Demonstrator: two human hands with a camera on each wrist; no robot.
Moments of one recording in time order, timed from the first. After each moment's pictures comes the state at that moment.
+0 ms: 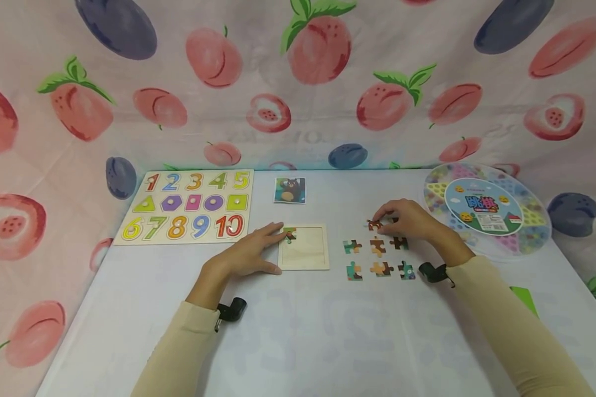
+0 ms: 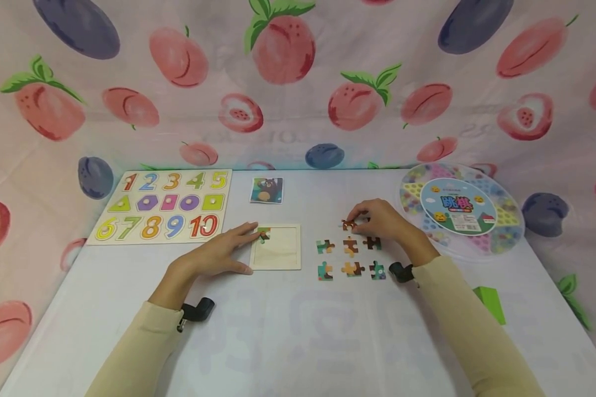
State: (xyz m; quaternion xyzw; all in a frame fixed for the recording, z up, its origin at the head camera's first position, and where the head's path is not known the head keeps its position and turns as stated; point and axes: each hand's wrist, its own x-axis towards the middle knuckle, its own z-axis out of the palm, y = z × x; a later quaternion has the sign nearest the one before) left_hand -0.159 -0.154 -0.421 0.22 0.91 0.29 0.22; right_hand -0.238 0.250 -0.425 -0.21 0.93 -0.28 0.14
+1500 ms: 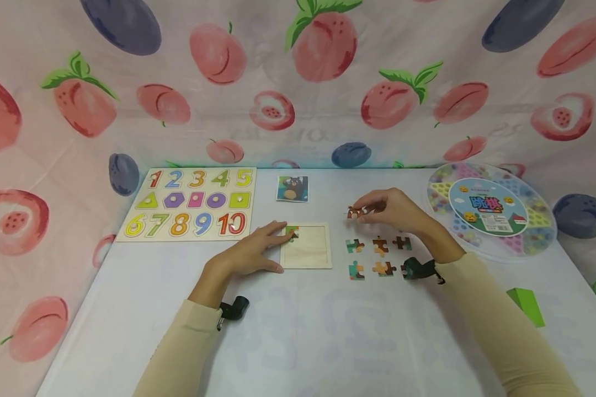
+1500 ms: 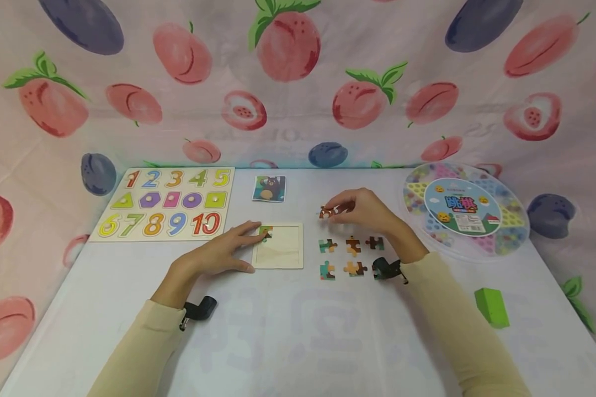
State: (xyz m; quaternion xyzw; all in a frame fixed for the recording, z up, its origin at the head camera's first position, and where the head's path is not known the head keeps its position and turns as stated) left_hand -0.159 -0.155 -0.427 0.22 0.91 0.29 0.22; right_hand -0.241 0.209 -0.405 -0.25 0.86 -0.42 0.14
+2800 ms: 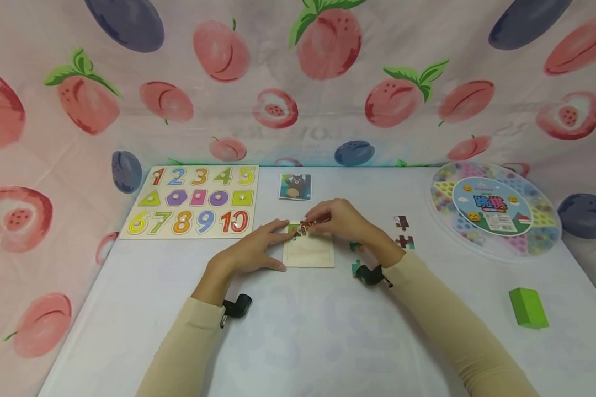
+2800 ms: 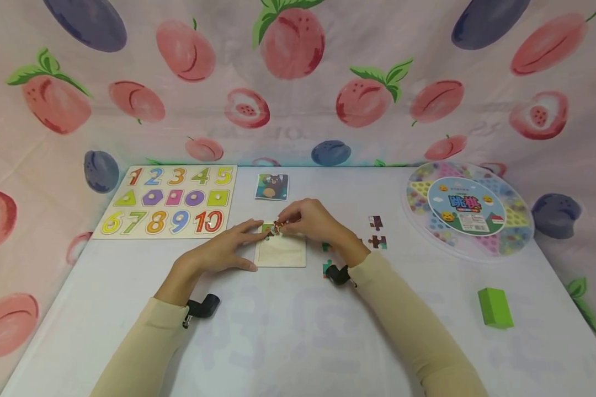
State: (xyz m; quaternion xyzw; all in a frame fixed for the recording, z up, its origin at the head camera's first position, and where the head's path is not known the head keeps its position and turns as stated) left_hand -0.162 -0.156 -0.426 0.22 0.90 0.30 0.22; right_hand -0.232 0.099 -0.426 -0.29 0.87 -0.38 0.15
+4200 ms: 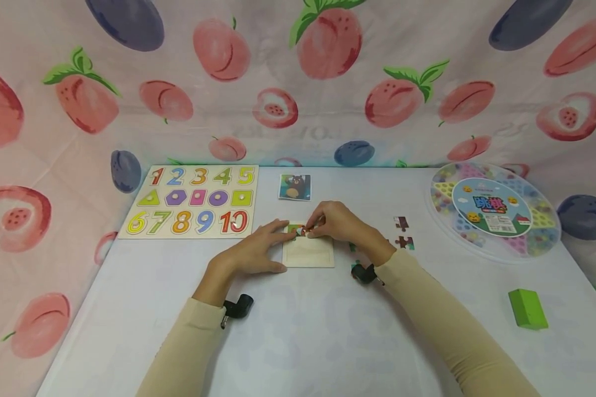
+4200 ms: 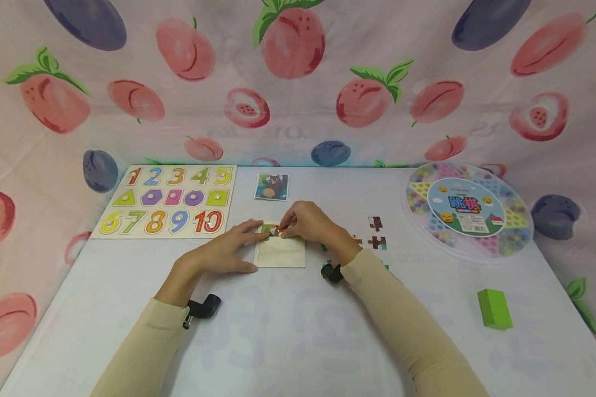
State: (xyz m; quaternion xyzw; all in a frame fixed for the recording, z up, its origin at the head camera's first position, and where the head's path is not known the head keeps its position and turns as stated) left_hand -0.159 -0.152 -0.424 0.22 0.91 0.28 0.22; right_hand -0.235 0.089 -0.431 -0.25 0.91 -0.30 0.17
